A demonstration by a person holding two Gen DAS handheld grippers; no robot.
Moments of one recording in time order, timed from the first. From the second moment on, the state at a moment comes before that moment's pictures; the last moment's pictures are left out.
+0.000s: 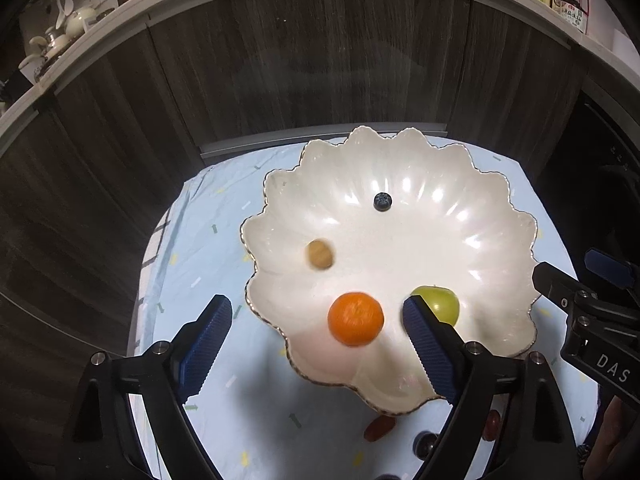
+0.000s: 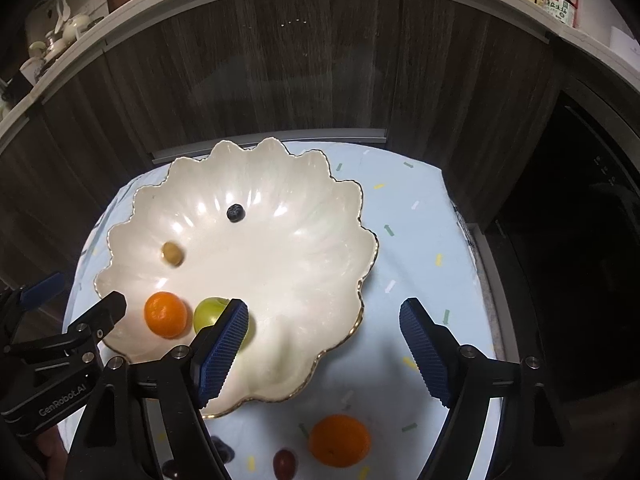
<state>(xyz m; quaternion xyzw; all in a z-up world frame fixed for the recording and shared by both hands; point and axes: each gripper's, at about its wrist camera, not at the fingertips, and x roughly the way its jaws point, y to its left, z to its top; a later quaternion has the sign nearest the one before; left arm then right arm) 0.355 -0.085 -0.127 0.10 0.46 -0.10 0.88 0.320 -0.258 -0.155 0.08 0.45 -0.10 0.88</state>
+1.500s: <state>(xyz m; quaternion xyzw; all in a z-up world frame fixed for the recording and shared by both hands) 0.277 -0.075 -0.078 0.11 0.42 -0.10 0.89 0.247 -0.246 -0.110 0.07 0.41 -0.11 0.90</state>
